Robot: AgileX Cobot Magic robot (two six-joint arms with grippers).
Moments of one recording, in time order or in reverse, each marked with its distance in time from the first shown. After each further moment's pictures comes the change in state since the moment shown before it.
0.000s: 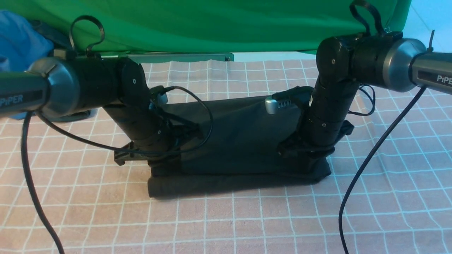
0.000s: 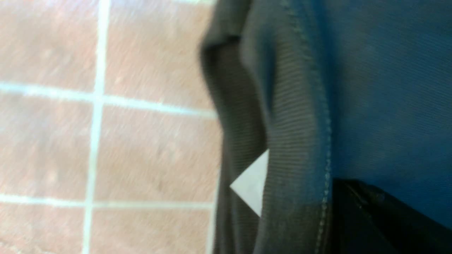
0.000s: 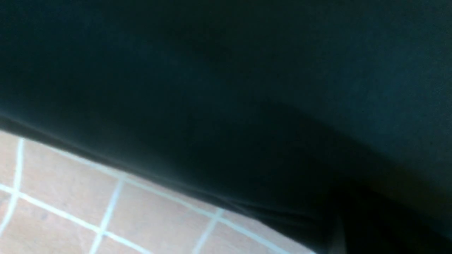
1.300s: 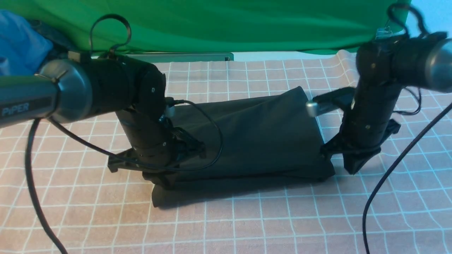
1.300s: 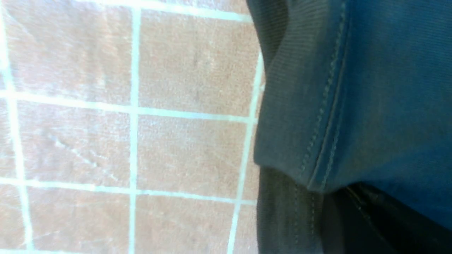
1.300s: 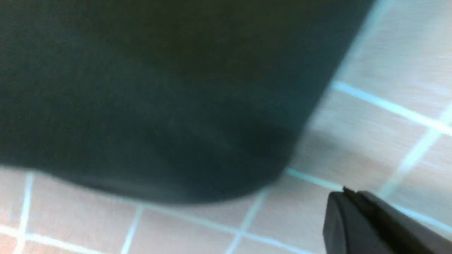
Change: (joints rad) right arm -0.110 -0.110 0.143 -0.139 -0.037 0.006; left arm -0.105 -0.052 0.000 0.176 0.158 -0.134
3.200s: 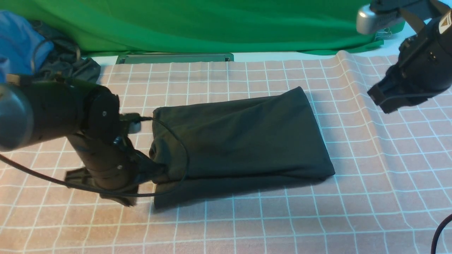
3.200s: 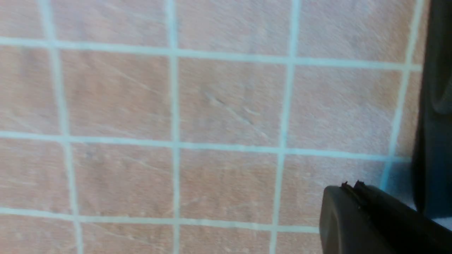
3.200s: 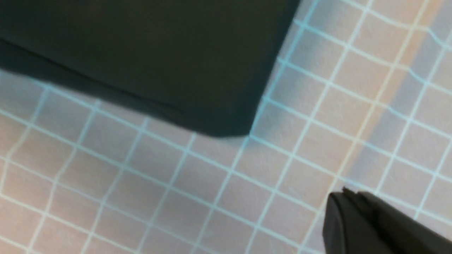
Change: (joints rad) right arm 0.000 -0.465 0.002 0.013 0.077 -0.070; left arm 0.100 -0.154 0.228 0.079 -0.083 0.119
